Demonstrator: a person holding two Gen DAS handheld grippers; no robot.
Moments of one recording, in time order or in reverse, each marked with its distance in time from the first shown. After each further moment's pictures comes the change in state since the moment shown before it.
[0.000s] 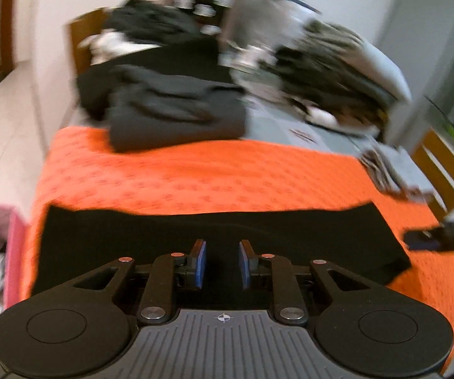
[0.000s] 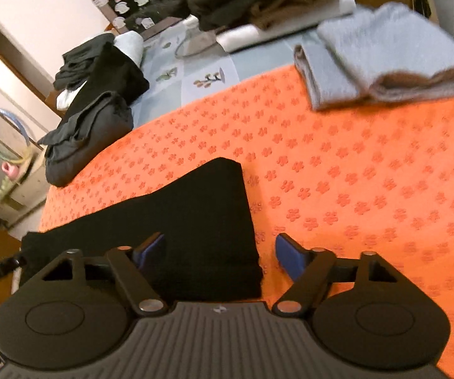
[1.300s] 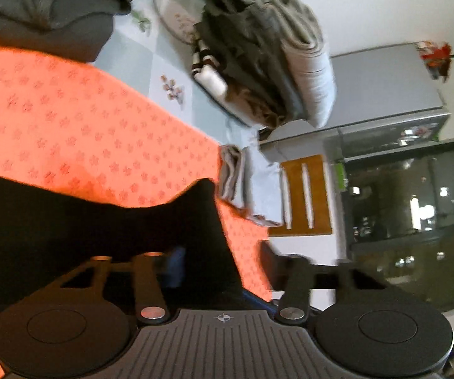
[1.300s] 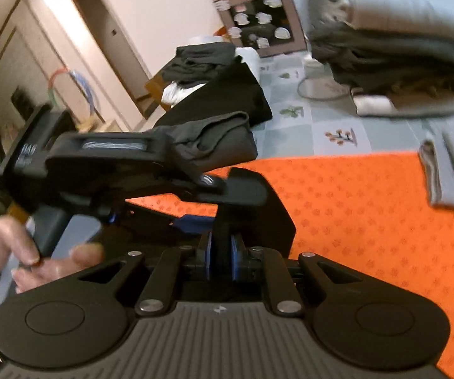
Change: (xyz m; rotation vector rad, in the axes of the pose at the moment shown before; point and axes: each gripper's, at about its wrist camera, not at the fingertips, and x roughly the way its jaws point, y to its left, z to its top) left arm 0.086 -0.051 0.075 -0.535 0.325 -0.577; right arm -0.037 0.137 0.012 -0.334 -0.072 0.145
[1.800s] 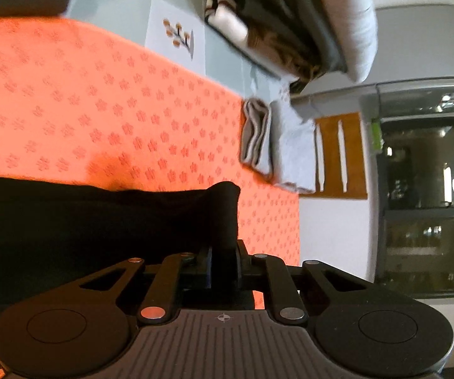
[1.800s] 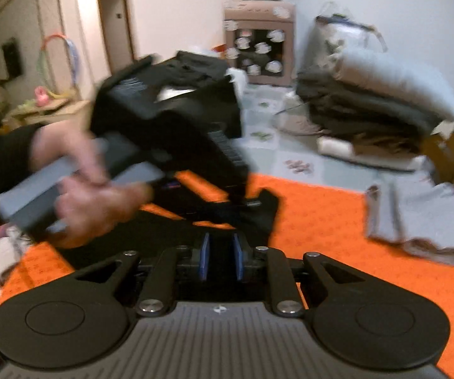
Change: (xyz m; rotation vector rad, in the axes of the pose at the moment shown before) left arm 0.075 -0.015 0.019 -0.022 0.211 0.128; right arm -0.040 0.017 -0.038 -0.223 -0.060 -0.165
